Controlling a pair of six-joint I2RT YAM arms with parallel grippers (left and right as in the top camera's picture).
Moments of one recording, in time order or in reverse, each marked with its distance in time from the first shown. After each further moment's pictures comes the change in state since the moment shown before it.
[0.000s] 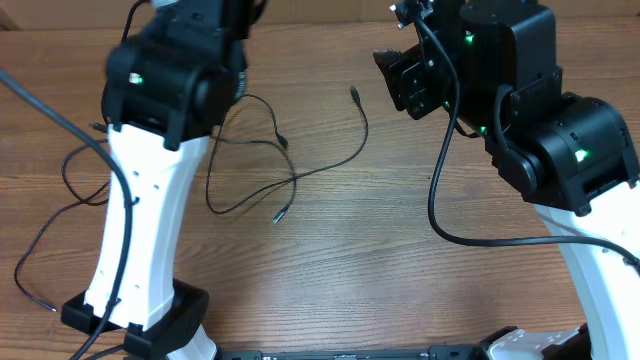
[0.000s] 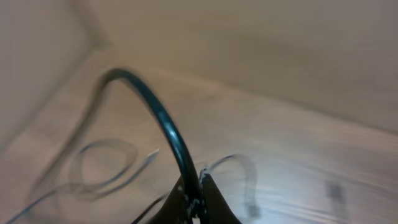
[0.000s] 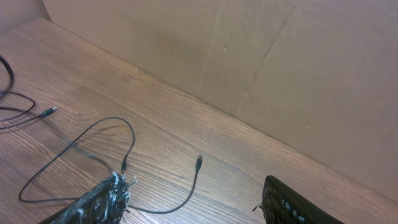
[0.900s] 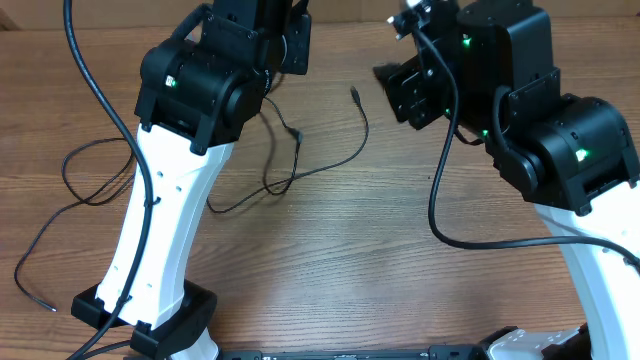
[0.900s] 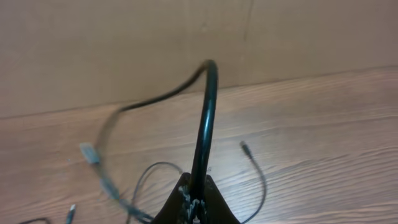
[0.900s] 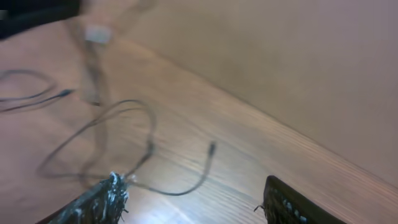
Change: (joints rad) left arm -0.073 0.018 0.000 0.167 0.351 0.291; right arm -0.001 0.000 0.000 -0.071 -0.085 -0.017
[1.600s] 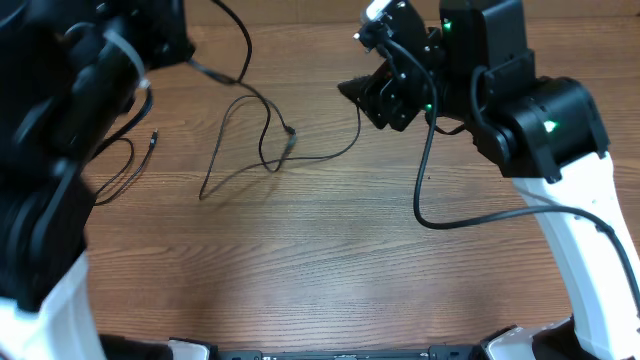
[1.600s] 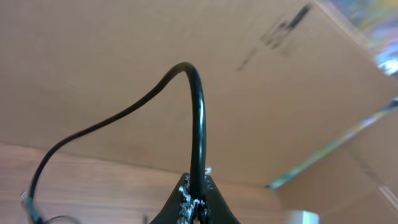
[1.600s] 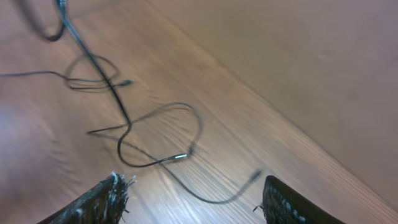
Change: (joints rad) left arm 0.272 -0.284 0.076 0.127 0.389 -0.352; right arm -0.023 0.069 -0.018 0.062 -0.278 -0.145
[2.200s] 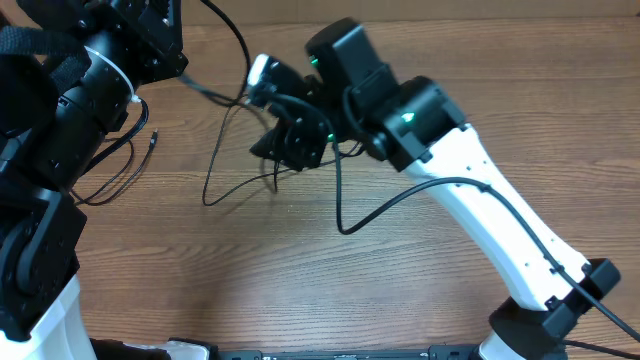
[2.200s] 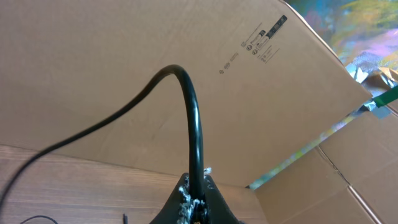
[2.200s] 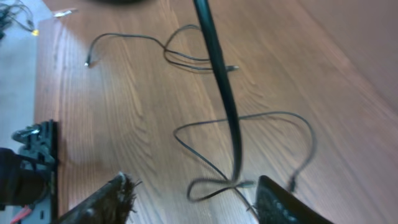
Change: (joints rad) left arm 0.000 -0.031 0.005 0.007 0.034 -0.056; right arm 0.236 0.208 -0.012 0.053 -0.169 -0.051
